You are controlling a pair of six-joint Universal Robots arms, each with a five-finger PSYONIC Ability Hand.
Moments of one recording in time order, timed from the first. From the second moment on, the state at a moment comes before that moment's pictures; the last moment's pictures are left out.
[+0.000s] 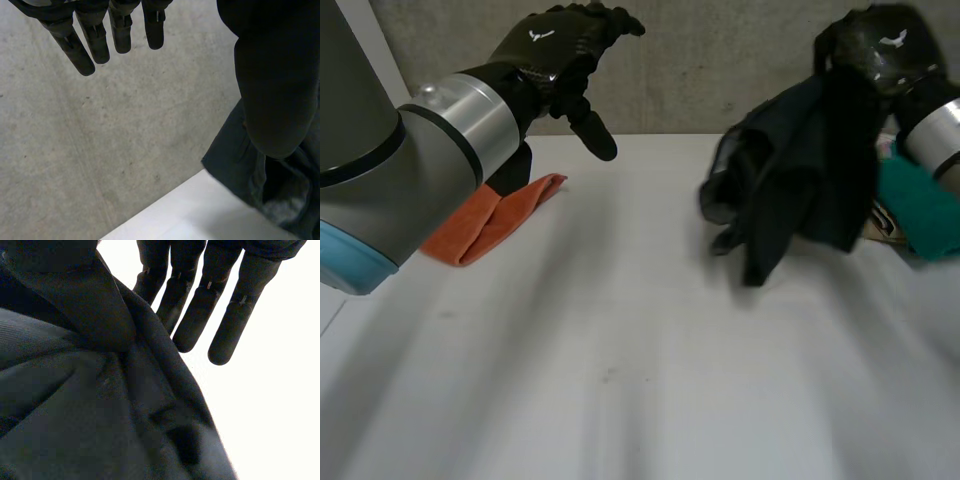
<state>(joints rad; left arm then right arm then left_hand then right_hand) 4.17 -1.91 -0.98 2.96 -1.39 3.15 1.70 -1.21 1.31 -0.42 1.05 2.98 0.21 0.20 0.20 0.19 0.05 1.13 1.19 1.19 1.20 1.03</state>
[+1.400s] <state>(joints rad) 3.98 -2.08 -1.11 3.09 -1.67 3.11 1.48 -0.88 1.50 -0.12 0.42 1.51 0.21 0.20 0.20 0.19 0.05 0.23 0.22 0.21 0.21 0.05</state>
